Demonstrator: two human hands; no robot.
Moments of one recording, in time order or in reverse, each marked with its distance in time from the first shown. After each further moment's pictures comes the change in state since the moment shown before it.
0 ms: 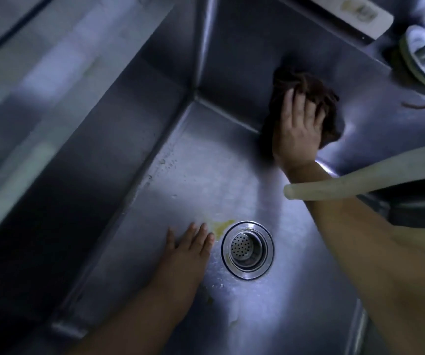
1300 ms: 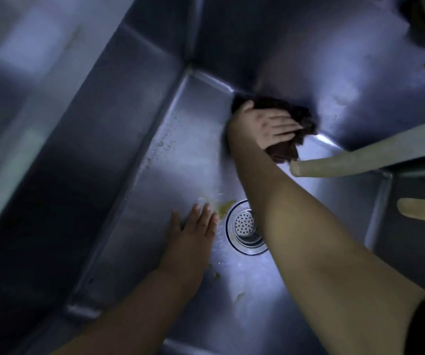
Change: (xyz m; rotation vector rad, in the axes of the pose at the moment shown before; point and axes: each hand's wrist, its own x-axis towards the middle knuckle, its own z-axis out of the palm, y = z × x) left_hand -0.002 0.001 0.001 0.047 0.021 0.026; right_hand 0.011 -0.109 0.022 0.381 -0.536 1.142
